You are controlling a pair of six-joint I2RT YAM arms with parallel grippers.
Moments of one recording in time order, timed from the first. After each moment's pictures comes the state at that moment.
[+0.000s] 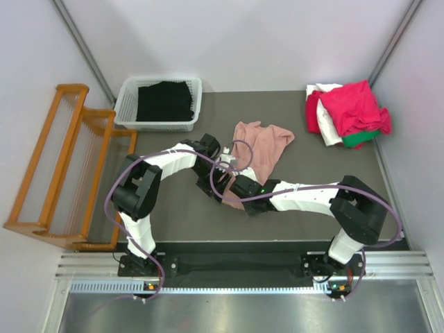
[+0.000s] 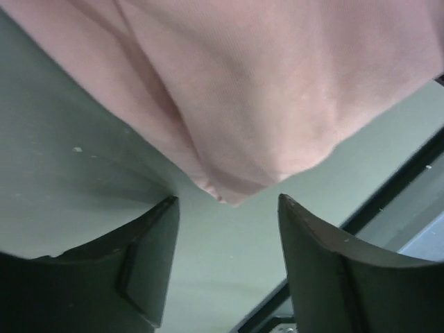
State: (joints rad) left arm -0.53 1.87 1.23 -0.78 0.45 0.20; right arm 1.02 1.64 0.92 -0.47 0.32 0.53
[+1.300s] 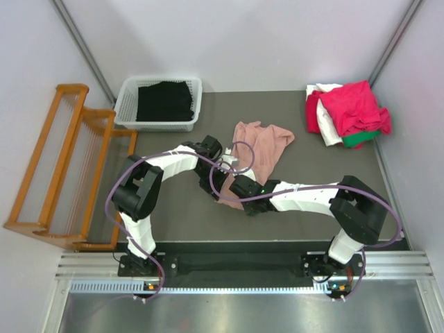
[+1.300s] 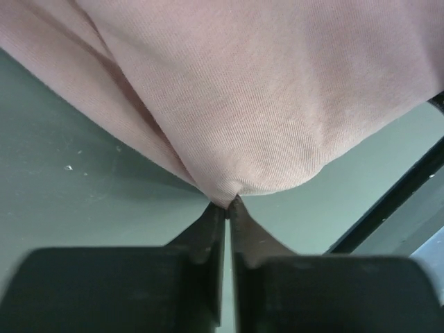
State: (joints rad) left arm -0.56 1.87 1.21 -0.73 0.45 0.18; right arm 1.02 1.64 0.91 -0.44 0.29 0.53
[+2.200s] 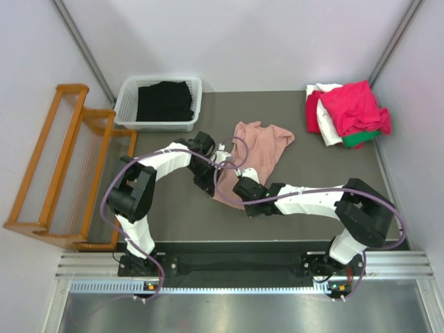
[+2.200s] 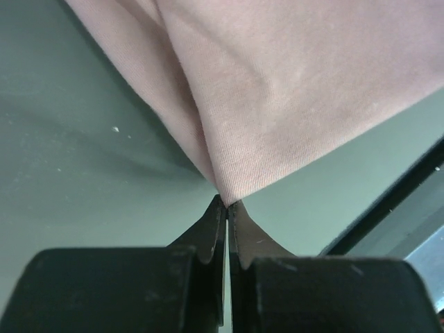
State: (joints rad) left arm -0.49 1.84 1.21 -0.76 0.43 0.21; right arm 1.02 1.59 0.85 -0.37 0.29 0.56
